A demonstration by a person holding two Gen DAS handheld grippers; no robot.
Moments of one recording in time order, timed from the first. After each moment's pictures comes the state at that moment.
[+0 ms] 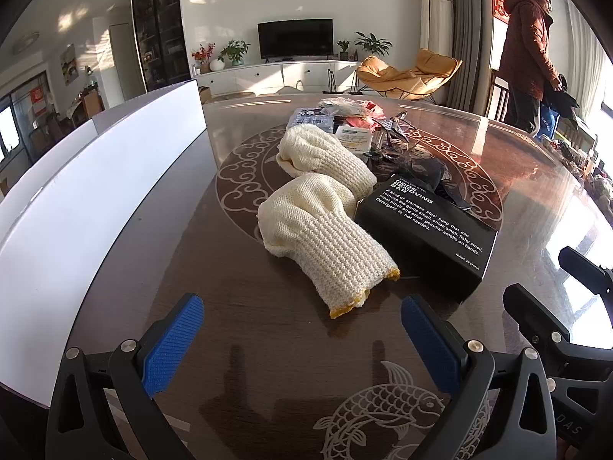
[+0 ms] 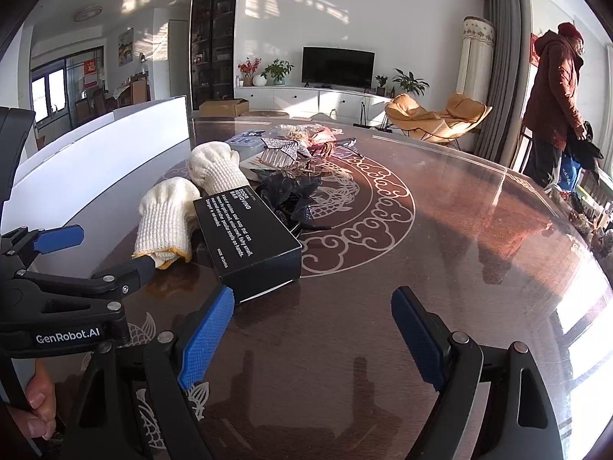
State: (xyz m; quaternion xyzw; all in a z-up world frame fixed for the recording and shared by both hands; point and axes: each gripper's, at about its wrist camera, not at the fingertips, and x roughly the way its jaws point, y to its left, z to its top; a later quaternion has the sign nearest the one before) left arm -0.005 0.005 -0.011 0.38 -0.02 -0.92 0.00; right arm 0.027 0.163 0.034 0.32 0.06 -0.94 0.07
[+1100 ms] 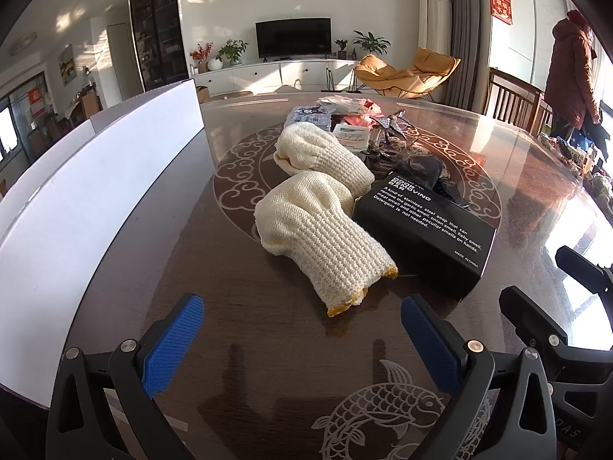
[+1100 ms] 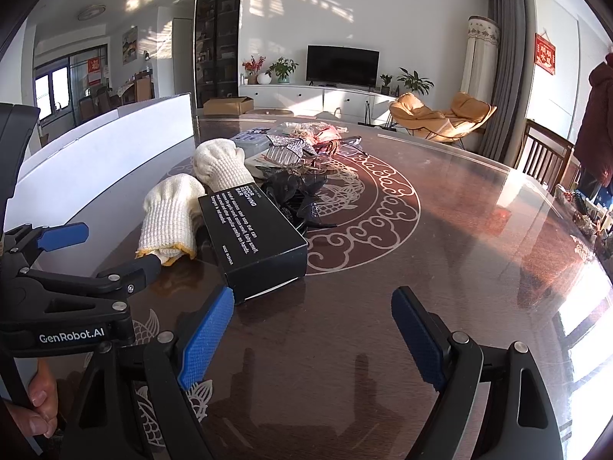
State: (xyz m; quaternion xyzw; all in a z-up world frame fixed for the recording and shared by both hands) left arm -0.008 0.005 -0.012 0.38 -0.02 -0.92 0.00; right arm 0.028 0.161 0.033 0.32 0.06 -0.94 0.08
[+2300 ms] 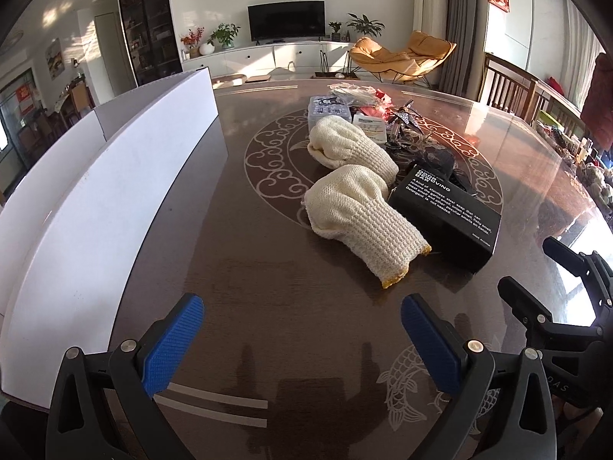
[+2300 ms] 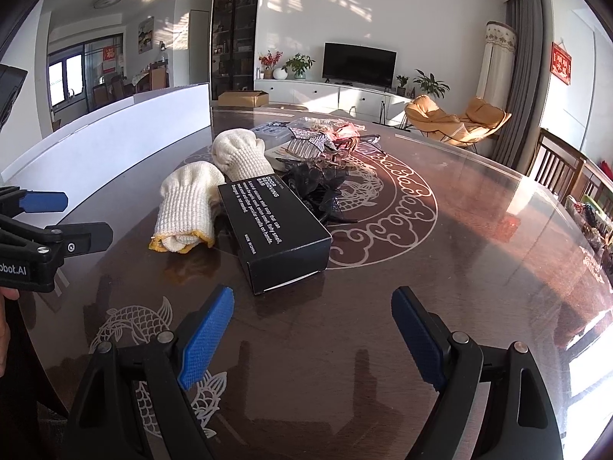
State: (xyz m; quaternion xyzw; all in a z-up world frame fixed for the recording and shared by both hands) left arm 0.005 -0.037 0.009 0.43 -0.03 -0.90 -0.02; right arm 0.028 0.153 0.027 0.33 0.08 -0.93 0.10
